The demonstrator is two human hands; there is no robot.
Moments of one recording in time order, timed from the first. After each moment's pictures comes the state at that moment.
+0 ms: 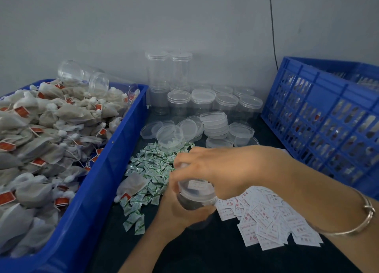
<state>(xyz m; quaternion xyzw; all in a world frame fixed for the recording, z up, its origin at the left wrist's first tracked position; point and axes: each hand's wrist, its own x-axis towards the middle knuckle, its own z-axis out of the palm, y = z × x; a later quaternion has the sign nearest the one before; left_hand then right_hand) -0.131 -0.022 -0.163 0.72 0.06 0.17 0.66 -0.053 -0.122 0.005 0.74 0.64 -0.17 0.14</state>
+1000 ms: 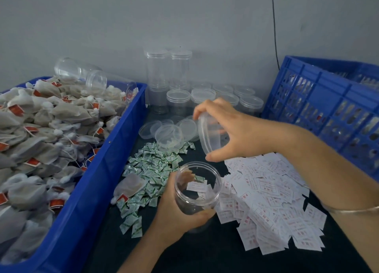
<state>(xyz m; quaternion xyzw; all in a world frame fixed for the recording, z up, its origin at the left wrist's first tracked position) -0.130 -0.020 -0.171 0.76 0.03 0.22 0.61 0.001 -0.148 0.015 0.84 0.50 -0.15 -0.17</state>
